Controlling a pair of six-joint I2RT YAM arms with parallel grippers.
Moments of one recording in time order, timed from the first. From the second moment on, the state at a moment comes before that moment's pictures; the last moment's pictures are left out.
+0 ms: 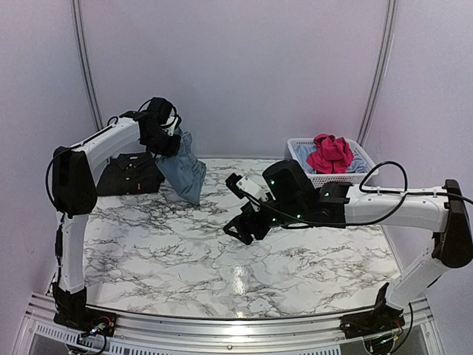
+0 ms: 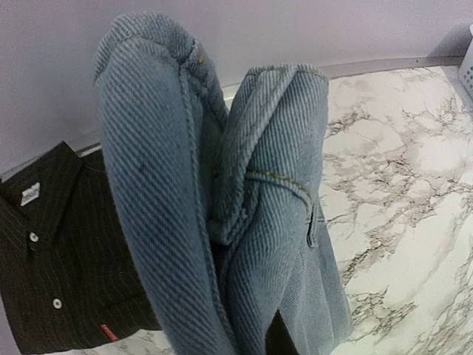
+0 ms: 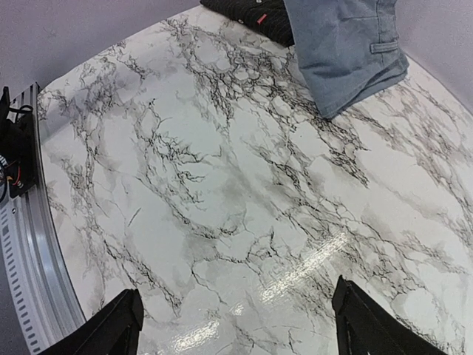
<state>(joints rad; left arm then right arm) -0.38 2.21 2.13 -0.79 -0.07 -0.06 1.00 1.52 1.13 -0.26 -0.06 0.08</state>
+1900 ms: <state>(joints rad) 0.16 2.41 2.24 -0.78 0.06 0.01 0.98 1.70 1.29 -0.36 -0.11 0.04</state>
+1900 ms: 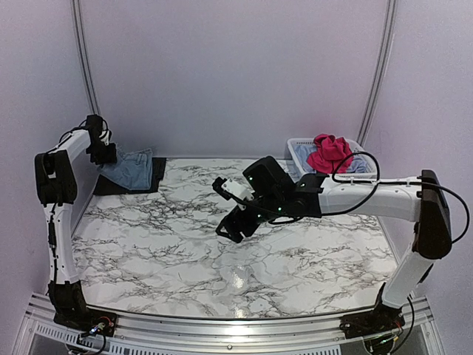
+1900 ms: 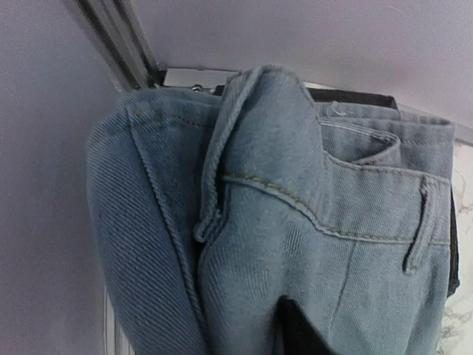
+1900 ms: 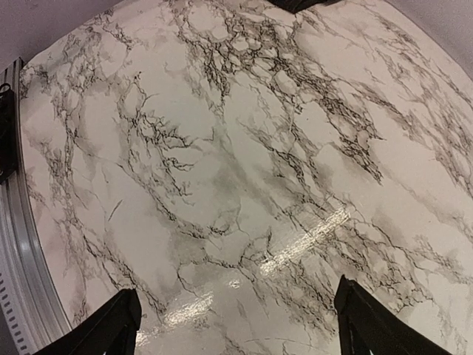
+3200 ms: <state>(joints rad) -0.36 1.48 1.41 -0.69 0.02 -0.28 0.49 1.21 1.05 -0.47 0.03 0.27</state>
